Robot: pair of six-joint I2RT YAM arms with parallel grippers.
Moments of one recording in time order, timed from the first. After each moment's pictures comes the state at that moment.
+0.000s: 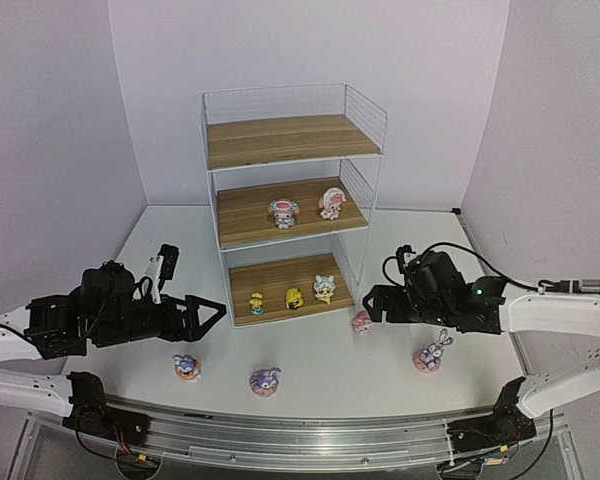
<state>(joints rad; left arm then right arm) -1.10 0.71 0.58 -0.31 -0.20 -0.73 0.87 1.22 0.71 -0.23 0.28 0.66</state>
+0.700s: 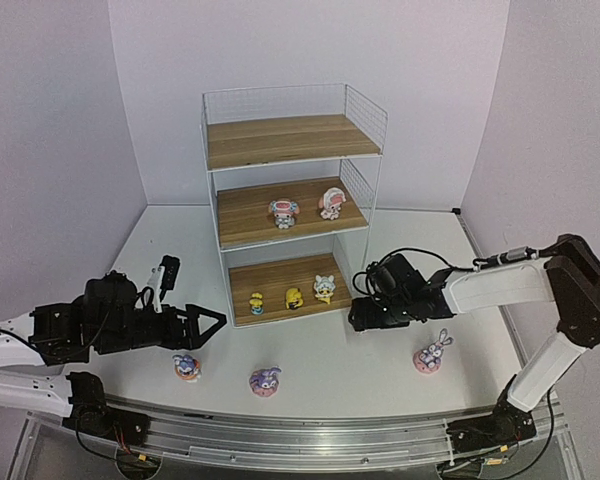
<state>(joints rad) -1.10 0.68 0.50 -0.28 -0.17 -0.78 0.79 1.63 0.84 -0.20 0.15 0.58</state>
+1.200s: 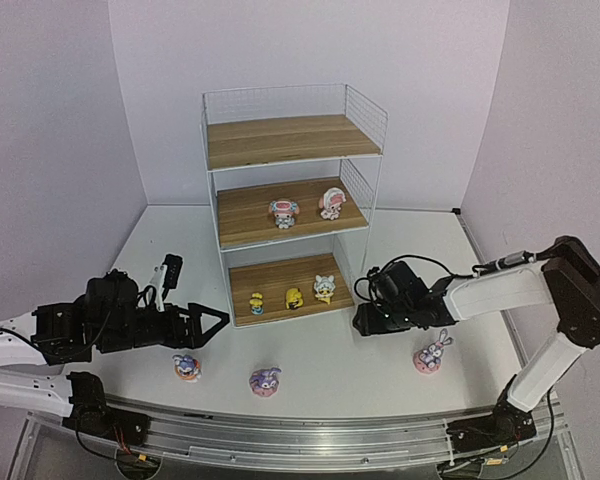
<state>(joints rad) -1.09 0.70 0.50 -0.24 -0.15 -0.78 0.79 1.63 0.77 -0.11 0.14 0.56</state>
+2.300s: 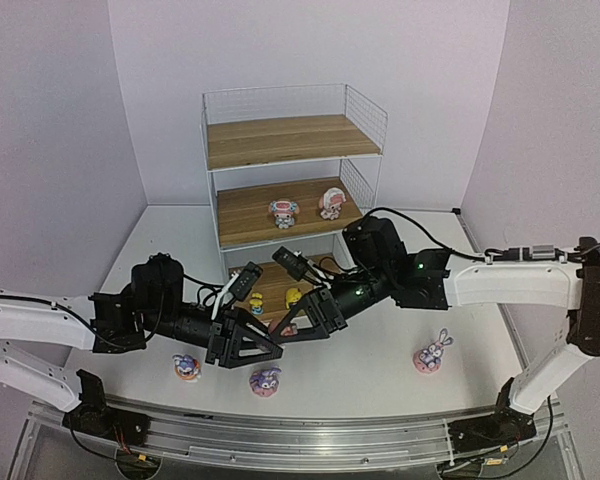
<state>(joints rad) -1.09 1.14 0.59 0.32 0.59 -0.54 1.02 1.58 1.12 -0.04 -0.87 0.53</state>
